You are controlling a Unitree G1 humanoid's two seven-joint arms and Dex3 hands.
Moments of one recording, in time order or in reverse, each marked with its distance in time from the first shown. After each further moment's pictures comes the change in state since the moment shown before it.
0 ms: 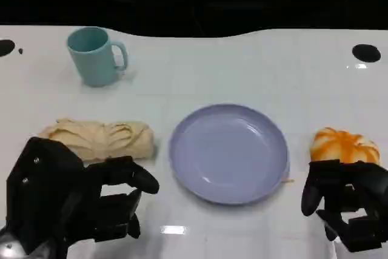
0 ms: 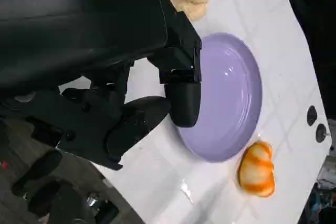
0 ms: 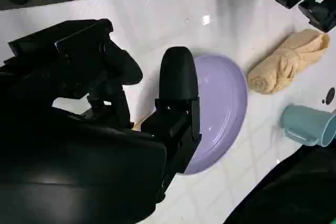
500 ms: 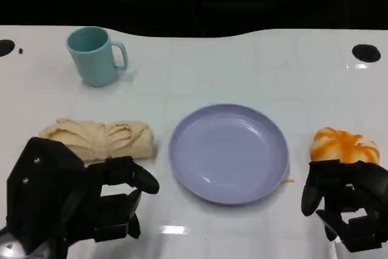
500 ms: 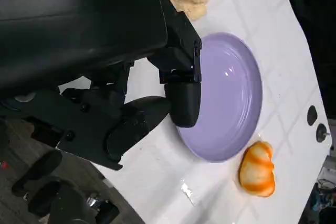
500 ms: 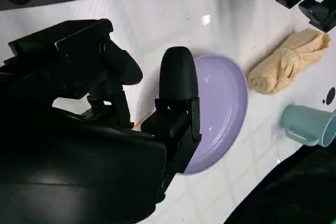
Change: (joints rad) left arm 0.000 0.000 -0.002 0.000 0.006 -0.001 0.000; right arm 0.000 0.000 0.000 0.000 0.000 0.000 0.000
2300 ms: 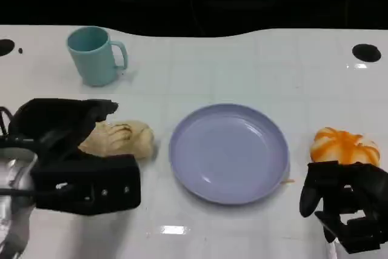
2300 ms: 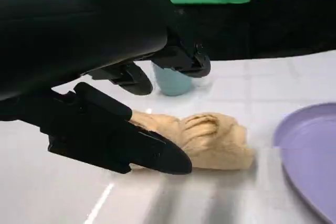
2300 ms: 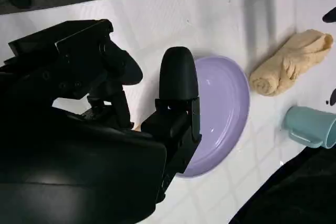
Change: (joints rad) left arm -0.315 0.265 -0.241 0.257 1.009 -0.432 0.027; right arm 0.000 0.003 0.007 -0.018 -0.004 0.030 -0.003
